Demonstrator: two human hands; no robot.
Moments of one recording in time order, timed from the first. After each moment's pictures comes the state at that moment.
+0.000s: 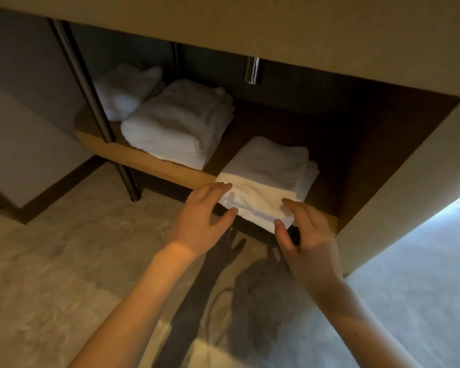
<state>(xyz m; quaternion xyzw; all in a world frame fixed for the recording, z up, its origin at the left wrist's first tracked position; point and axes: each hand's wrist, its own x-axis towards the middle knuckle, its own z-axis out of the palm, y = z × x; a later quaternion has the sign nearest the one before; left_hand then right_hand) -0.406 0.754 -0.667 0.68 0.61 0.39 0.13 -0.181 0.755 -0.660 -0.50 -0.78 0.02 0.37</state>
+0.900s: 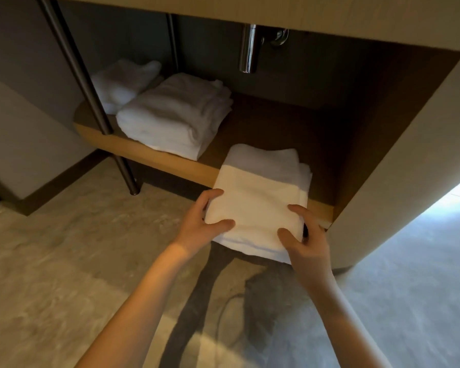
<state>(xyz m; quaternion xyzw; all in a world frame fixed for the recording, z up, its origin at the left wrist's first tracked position) -0.382 0.747 -0.705 0.50 0.59 0.47 0.41 -0.159 0.751 -0.702 -0.55 -0.59 0.39 0.44</state>
